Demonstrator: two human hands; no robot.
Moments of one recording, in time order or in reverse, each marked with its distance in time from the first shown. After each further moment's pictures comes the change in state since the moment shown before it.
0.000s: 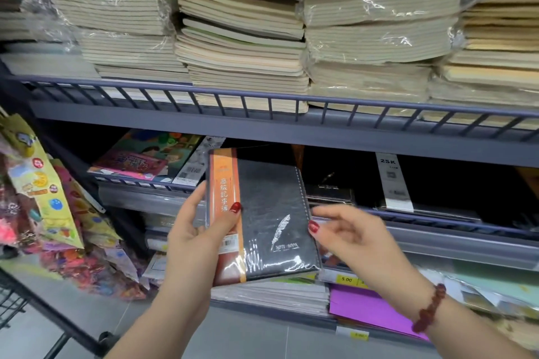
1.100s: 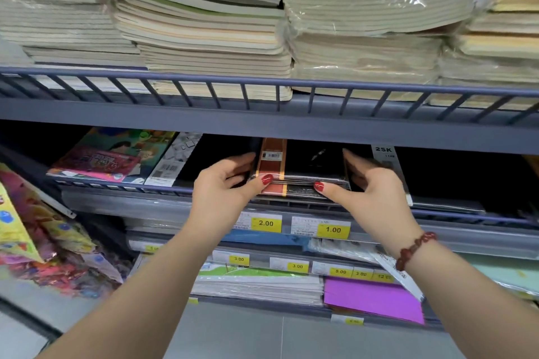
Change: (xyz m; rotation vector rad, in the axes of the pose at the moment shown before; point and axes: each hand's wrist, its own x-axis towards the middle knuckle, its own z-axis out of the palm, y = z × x) left_hand 0.082 -0.010 0.049 0.391 -0.228 0.161; right_hand 0.063 0.011 -0.033 -0.284 0.299 -0.008
